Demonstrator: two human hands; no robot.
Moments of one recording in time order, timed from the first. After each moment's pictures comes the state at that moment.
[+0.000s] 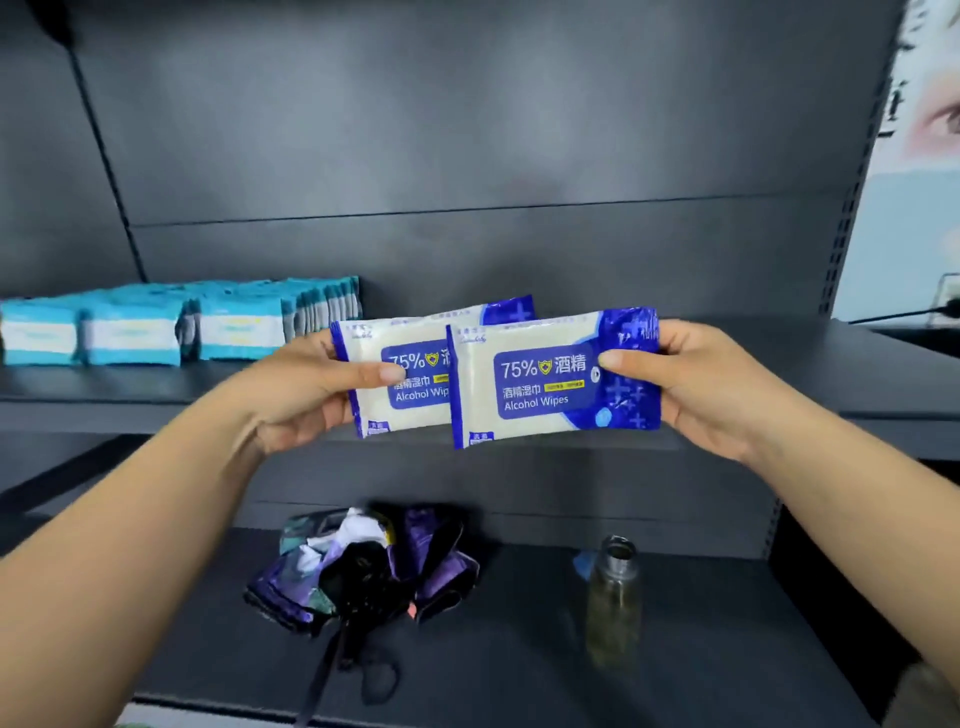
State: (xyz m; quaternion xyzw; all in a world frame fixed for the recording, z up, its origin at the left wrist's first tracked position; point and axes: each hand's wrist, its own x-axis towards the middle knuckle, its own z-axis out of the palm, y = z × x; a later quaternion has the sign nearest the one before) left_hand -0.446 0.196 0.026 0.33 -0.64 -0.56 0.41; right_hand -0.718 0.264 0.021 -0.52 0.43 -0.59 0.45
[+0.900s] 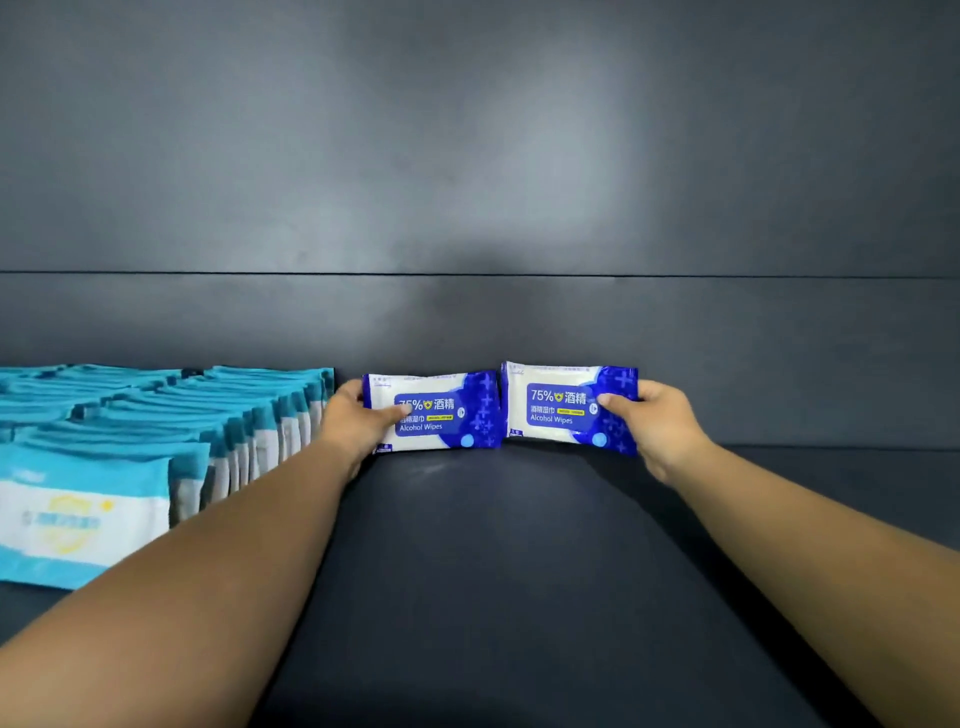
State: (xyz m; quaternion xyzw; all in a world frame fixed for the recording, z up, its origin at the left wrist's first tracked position) left_hand -0.475 -0.189 0.004 0.46 -0.55 -0.42 0.56; right_hand -0.719 -0.089 0.019 -0.40 0.57 -0.66 0.28
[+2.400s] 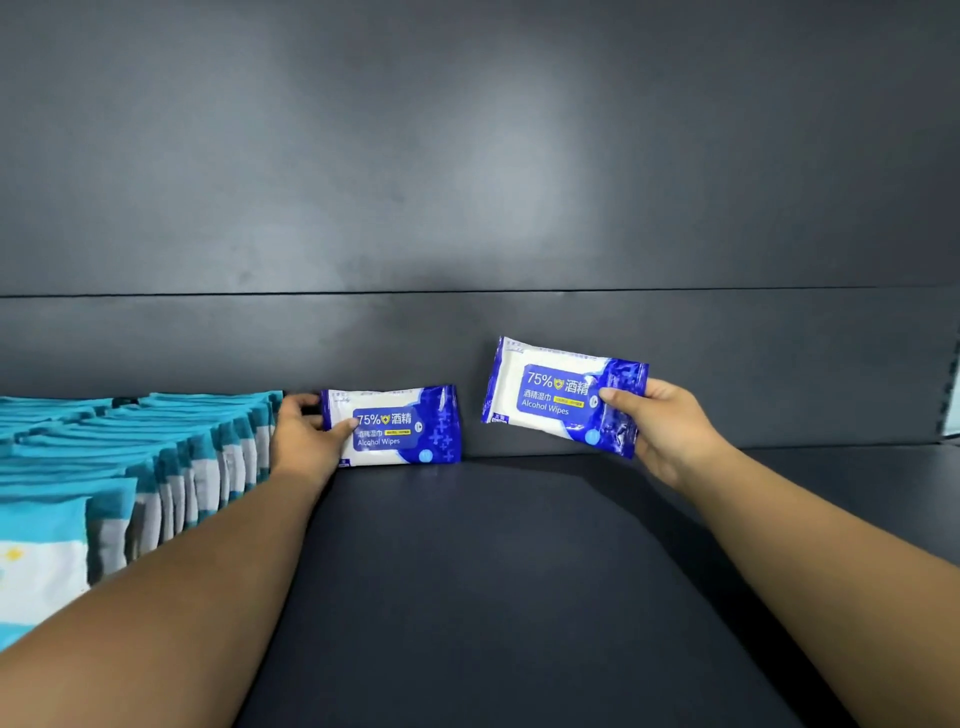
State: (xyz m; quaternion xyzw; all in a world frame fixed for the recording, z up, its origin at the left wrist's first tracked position) left_hand -0.484 -0.204 -0.003 0.51 -0.54 -0.32 0.59; right_hand -0.741 -0.054 0.035 -0.36 0.48 -0.72 0.35
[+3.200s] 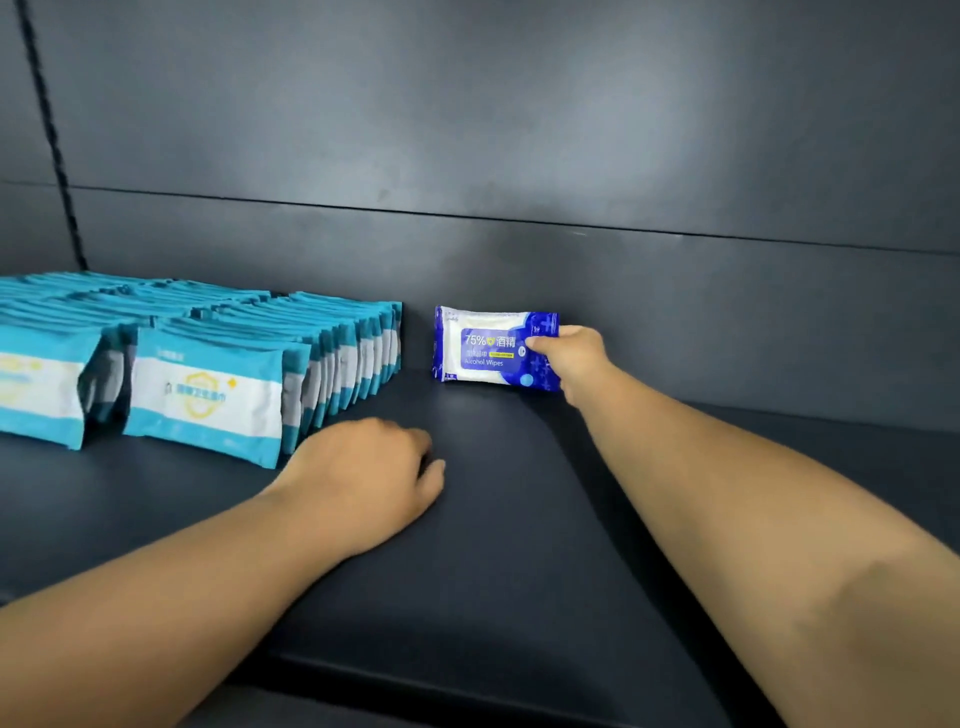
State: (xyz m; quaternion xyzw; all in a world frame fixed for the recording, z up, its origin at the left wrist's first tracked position) left_hand -0.422 -0.022 -0.004 0.54 -0.82 0.15 0.12; right_hand -0.618 -0.139 0.022 -0.43 0.60 -0.59 0.33
